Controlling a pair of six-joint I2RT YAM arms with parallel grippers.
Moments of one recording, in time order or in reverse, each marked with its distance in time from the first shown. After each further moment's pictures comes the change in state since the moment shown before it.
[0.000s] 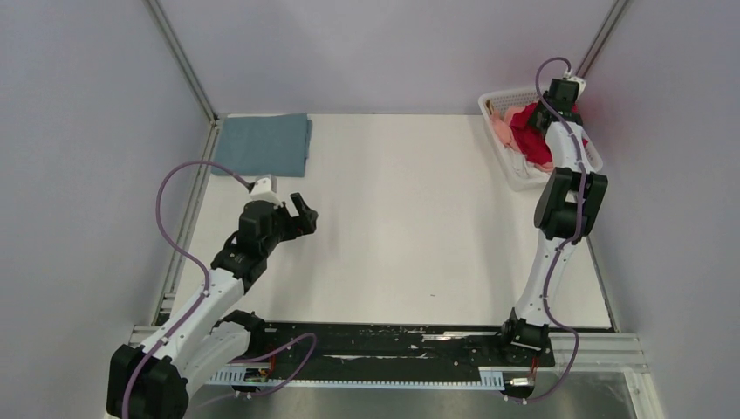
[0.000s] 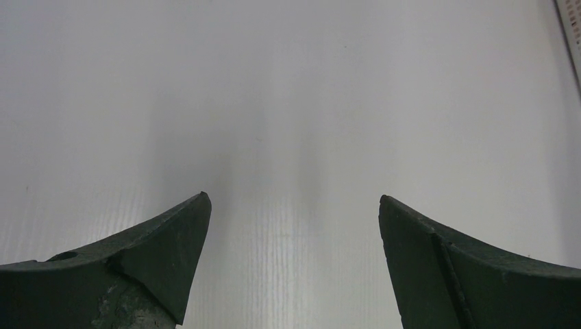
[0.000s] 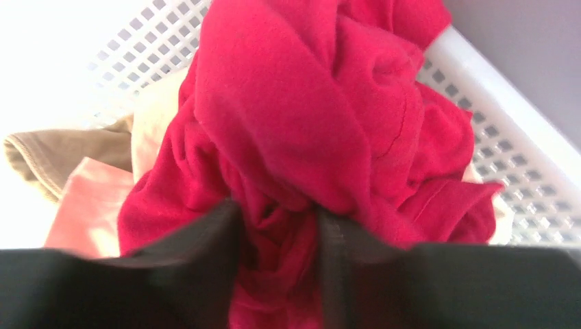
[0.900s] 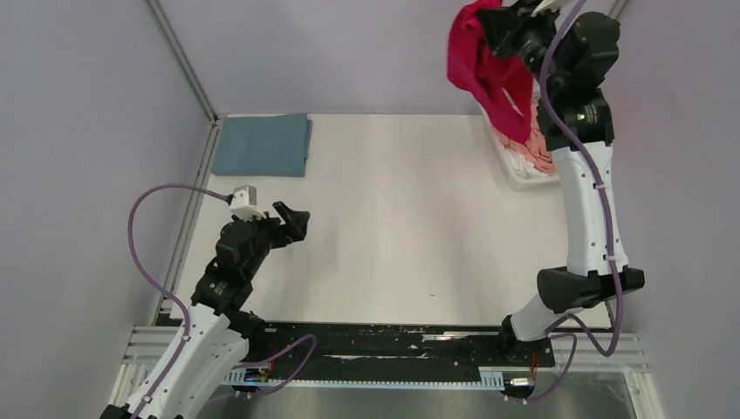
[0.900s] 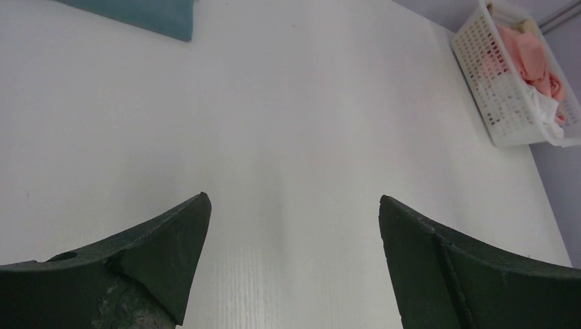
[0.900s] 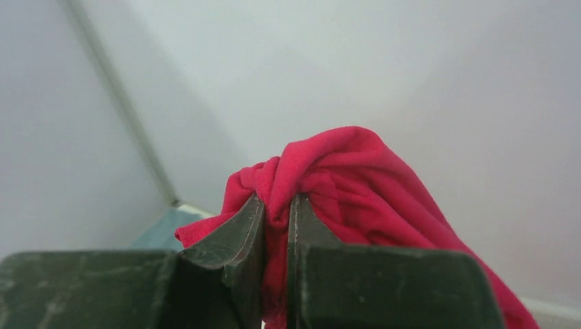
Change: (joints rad) left arm 0.000 -0.301 -0.039 -0.064 0.010 -0.042; right arm 0.304 -0.648 0.111 0.081 -0.429 -0.029
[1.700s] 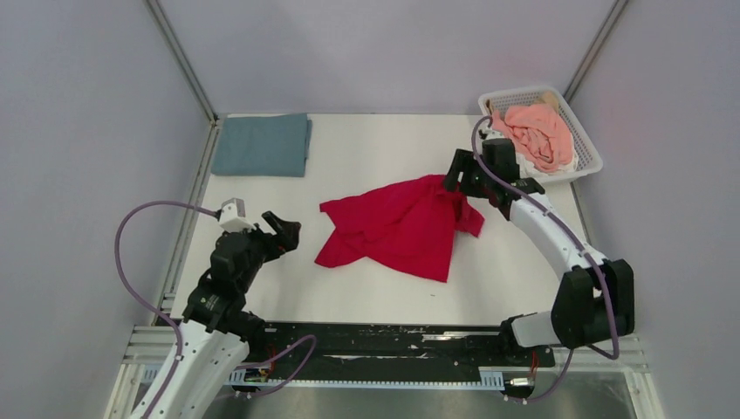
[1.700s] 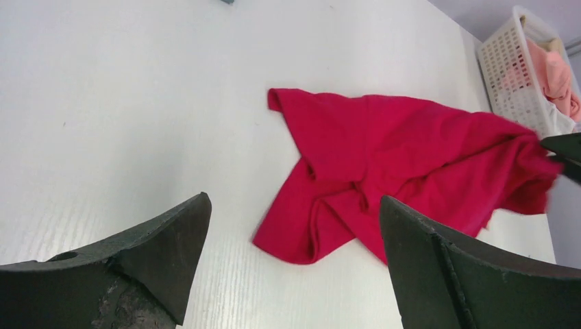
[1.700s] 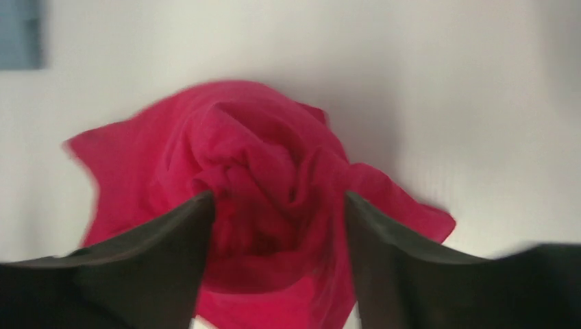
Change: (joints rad) left arm 0.000 -0.169 -0.006 -0.237 -0.084 -0.111; right arm 0.208 -0.276 -1.087 -0.008 0.140 0.153
